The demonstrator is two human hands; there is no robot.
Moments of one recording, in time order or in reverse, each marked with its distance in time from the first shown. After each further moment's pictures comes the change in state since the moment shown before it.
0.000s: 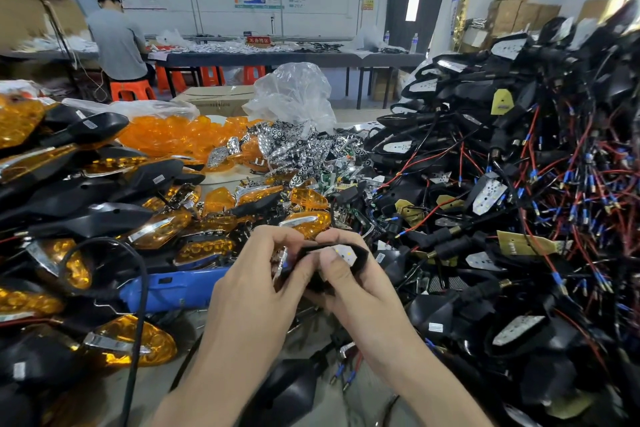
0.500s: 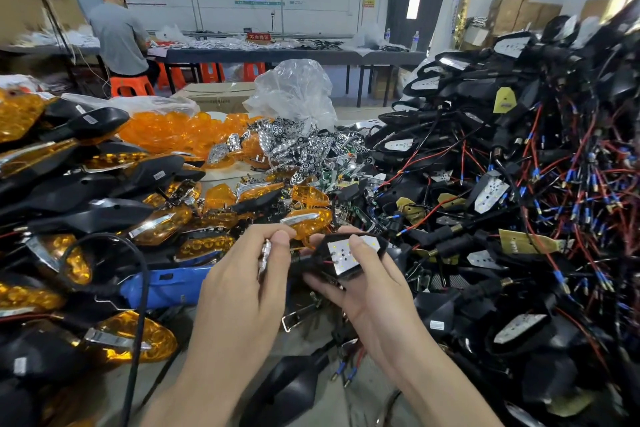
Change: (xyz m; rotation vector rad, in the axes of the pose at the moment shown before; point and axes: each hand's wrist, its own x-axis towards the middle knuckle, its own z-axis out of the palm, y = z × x) left_hand -0.001 0.001 -0.011 0.030 0.035 0.012; right_hand 0.005 -0.010 -0.001 0.227 0.257 0.163
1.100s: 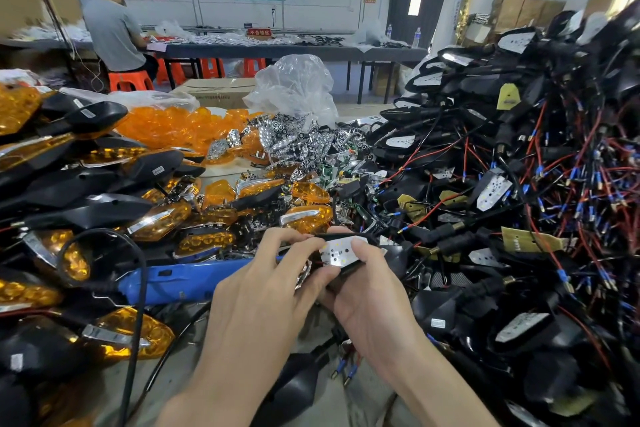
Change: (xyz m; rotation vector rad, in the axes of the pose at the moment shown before) left_hand -0.003 0.002 0.011 0.409 -0.130 0.224; right_hand 0.002 0.005 0.000 0.087 -0.041 0.133
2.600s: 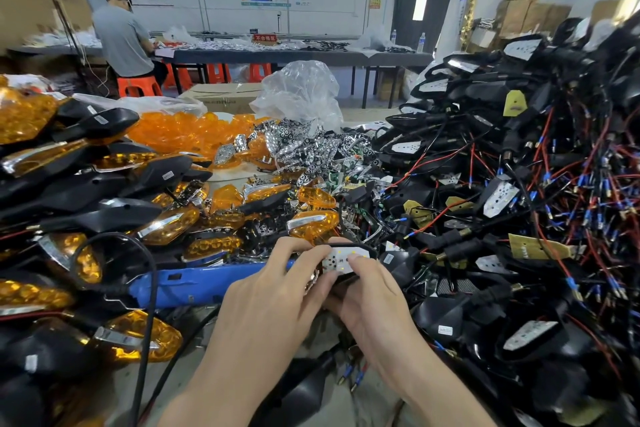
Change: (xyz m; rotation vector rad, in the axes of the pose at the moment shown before) left_hand 0.000 -0.006 -0.001 0.018 -0.062 0.056; right_hand 0.005 0.011 -0.004 -0.094 0.079 -0.051
